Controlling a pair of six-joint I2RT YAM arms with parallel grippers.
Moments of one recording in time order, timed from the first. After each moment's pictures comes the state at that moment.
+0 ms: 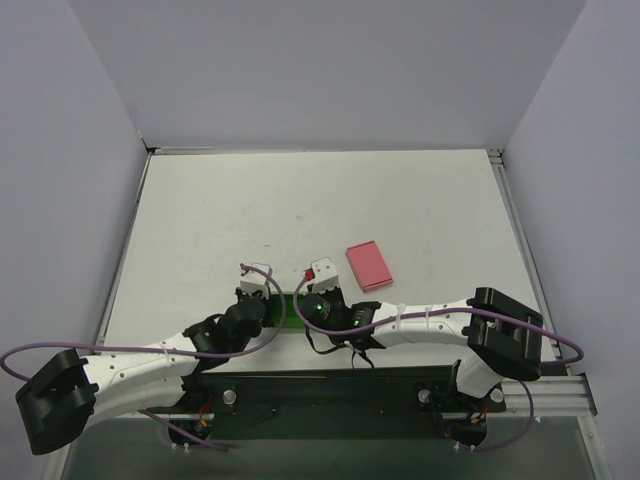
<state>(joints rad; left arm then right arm) -0.96 0.92 0.25 0.14 -0.54 -0.46 1.24 1.57 0.80 -0.06 0.72 0.55</state>
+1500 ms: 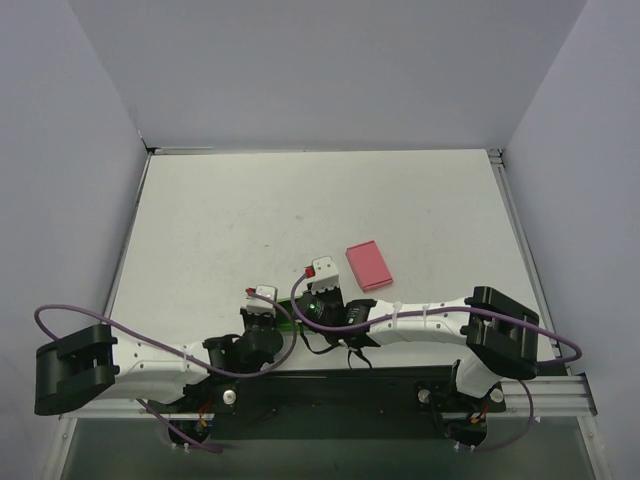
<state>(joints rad) -1.27 1.08 0.19 0.31 -1.00 -0.58 1.26 1.58 0.87 -0.19 0.75 0.69</state>
